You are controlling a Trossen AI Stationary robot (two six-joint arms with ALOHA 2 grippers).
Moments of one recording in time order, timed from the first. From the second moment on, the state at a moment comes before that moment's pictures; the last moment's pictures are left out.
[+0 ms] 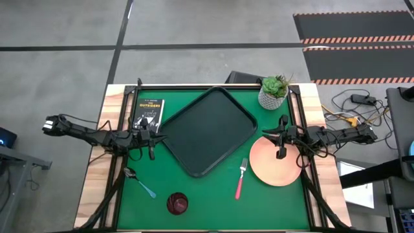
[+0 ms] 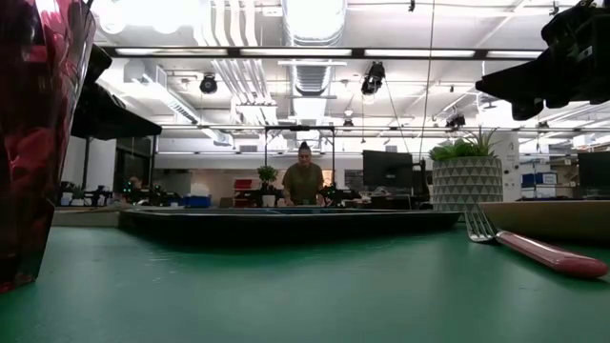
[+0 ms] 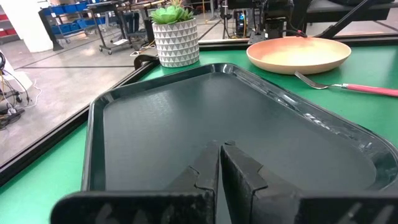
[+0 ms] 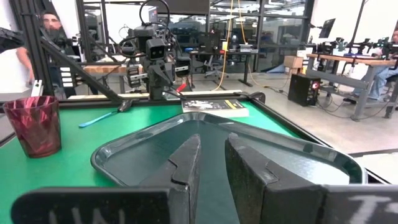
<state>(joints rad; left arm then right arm) -0.22 0.37 0.01 0.10 -0.53 -0.02 0.15 0.08 0.03 0.06 0.31 -0.03</state>
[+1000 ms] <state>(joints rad) -0.22 0.38 0.01 0.45 -0.53 -0.51 0.15 0.08 0.03 0.10 0.32 -0.10</state>
